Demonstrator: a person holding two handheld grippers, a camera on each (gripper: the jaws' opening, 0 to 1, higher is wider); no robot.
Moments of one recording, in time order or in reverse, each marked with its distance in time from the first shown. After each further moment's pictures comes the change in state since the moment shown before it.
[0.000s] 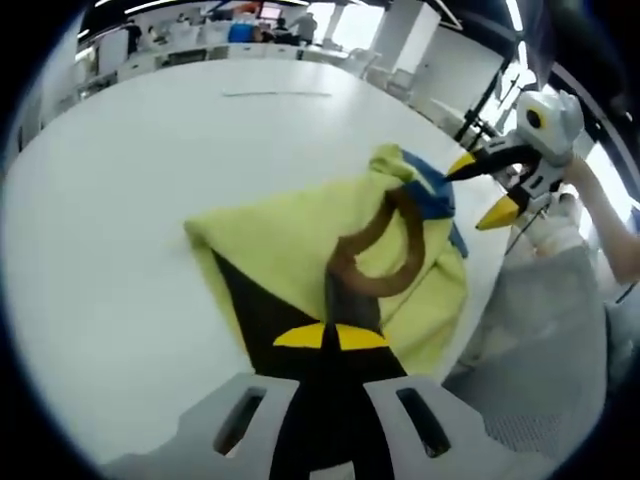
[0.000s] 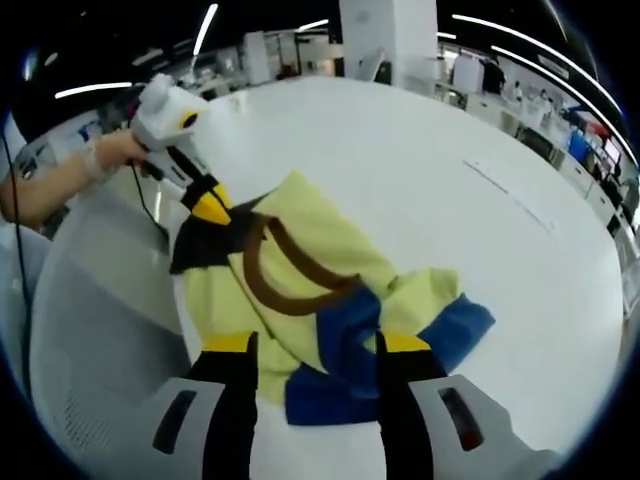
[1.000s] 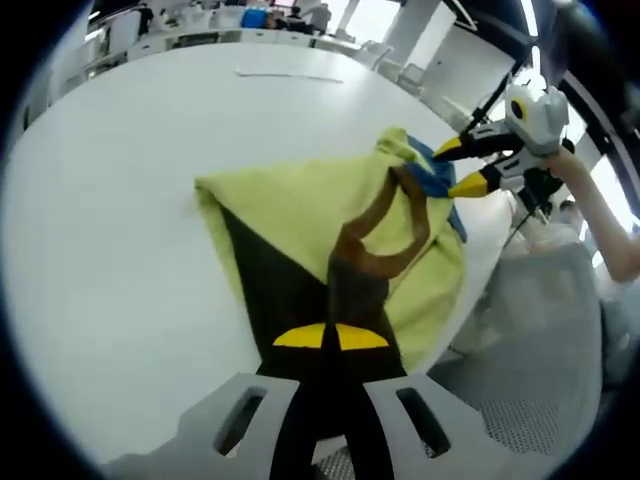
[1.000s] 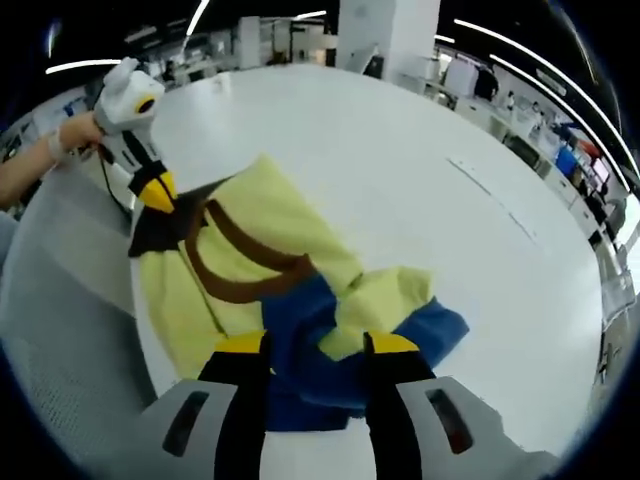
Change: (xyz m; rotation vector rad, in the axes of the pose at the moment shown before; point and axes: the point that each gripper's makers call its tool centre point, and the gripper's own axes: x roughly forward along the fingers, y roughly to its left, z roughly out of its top) left arm -0.007 0.001 -0.026 -0.059 0.053 0.006; right arm 0.014 -0.032 -0.007 -0.067 0.057 -0.125
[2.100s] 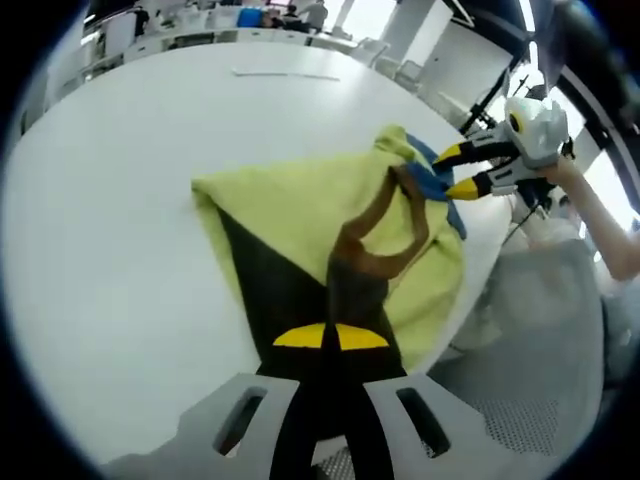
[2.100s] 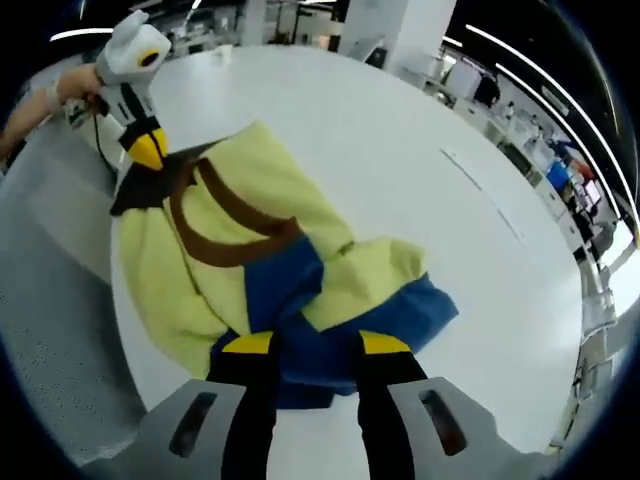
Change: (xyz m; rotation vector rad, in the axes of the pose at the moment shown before) left arm 0.000 -0.001 0.001 0.016 0.008 -0.001; right arm 0.001 -0.009 -0.026 -0.081 0.065 -0.080
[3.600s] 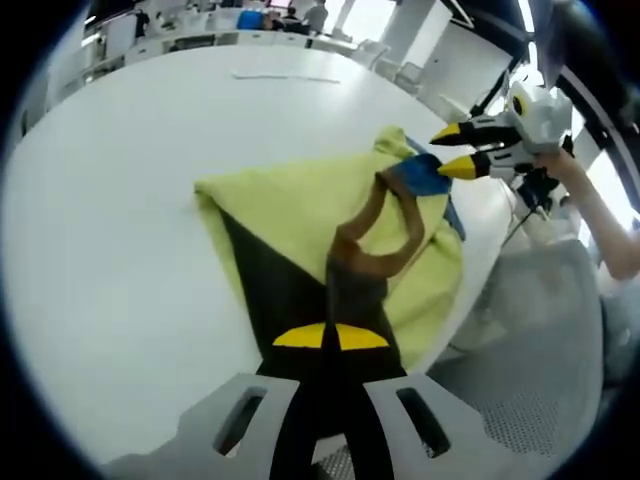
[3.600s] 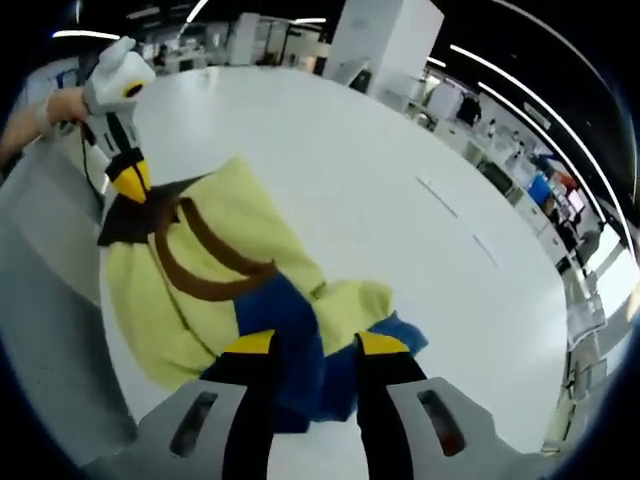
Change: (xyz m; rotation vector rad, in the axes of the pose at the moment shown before) left arm -0.002 0.000 0.001 0.001 -0.009 0.004; right arm -0.002 -0.014 0.031 -0.010 -0.081 -0.072
